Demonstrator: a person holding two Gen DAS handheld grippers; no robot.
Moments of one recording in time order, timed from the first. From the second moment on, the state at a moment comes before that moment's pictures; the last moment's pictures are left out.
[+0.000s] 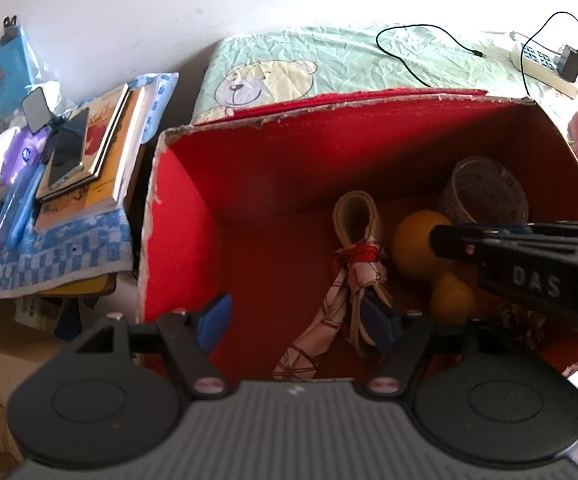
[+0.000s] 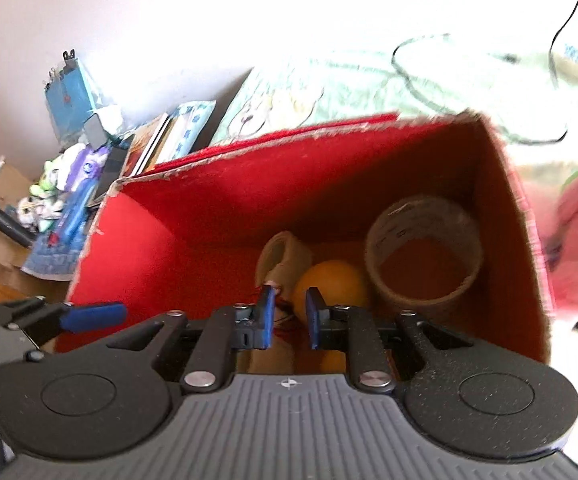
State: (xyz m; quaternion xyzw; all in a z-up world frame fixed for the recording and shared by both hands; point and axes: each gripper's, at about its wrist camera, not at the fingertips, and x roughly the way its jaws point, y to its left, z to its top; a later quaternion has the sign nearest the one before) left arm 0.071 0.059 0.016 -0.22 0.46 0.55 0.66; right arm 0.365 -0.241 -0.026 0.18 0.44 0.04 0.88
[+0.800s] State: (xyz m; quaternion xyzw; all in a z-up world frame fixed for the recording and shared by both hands) left arm 0.091 0.014 0.033 -0.18 0.43 0.59 0.66; right arm 0.307 -0.260 -0.009 0.13 0.38 0.00 0.92
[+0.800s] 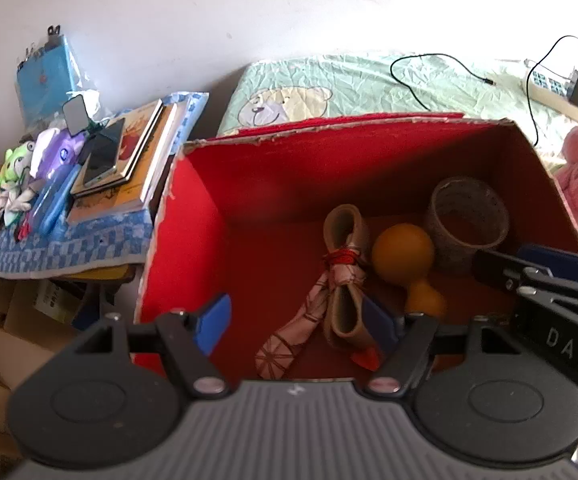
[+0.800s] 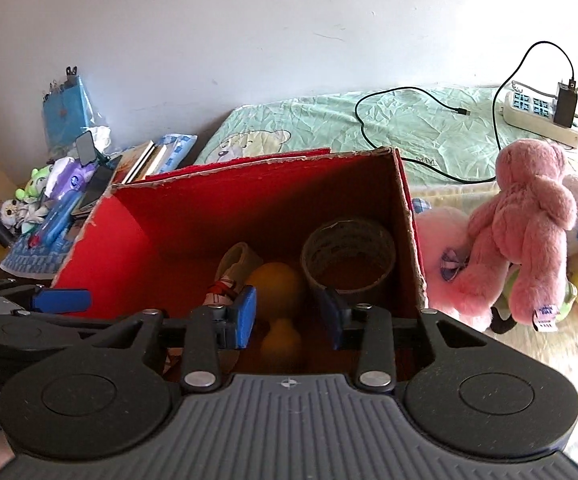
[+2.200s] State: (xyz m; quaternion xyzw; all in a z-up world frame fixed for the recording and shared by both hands) left arm 0.063 -0.100 -0.007 -0.28 0.41 0.67 0.55; right arm 0.219 -0.262 -0.041 0.22 0.45 0.16 0.85
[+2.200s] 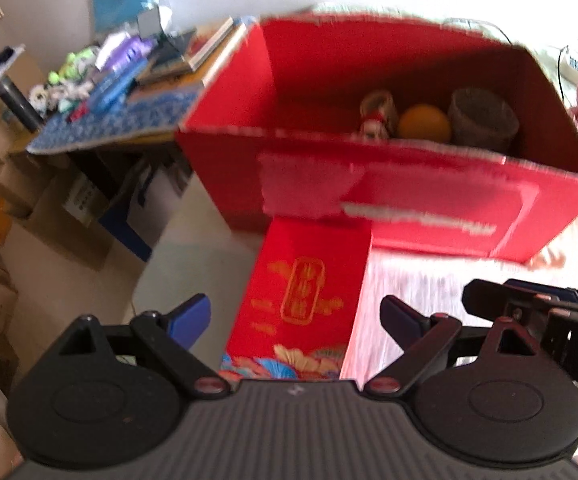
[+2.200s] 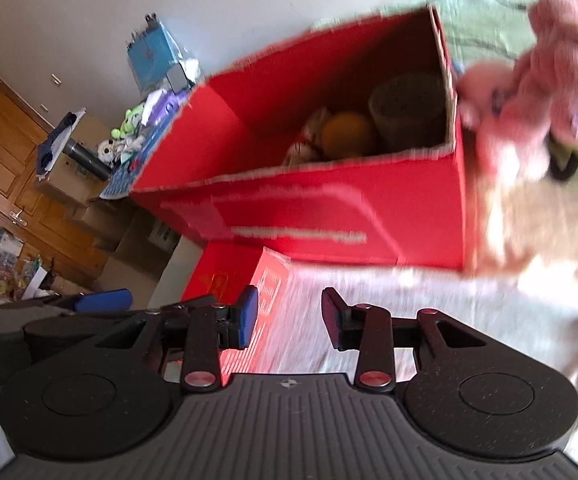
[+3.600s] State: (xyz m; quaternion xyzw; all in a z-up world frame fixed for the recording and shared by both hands) left arm 0.017 -0.059 -0.076 -0.37 0.48 0.53 0.59; right arm 0.265 -0.205 -0.085 0.30 0.55 0.11 0.78
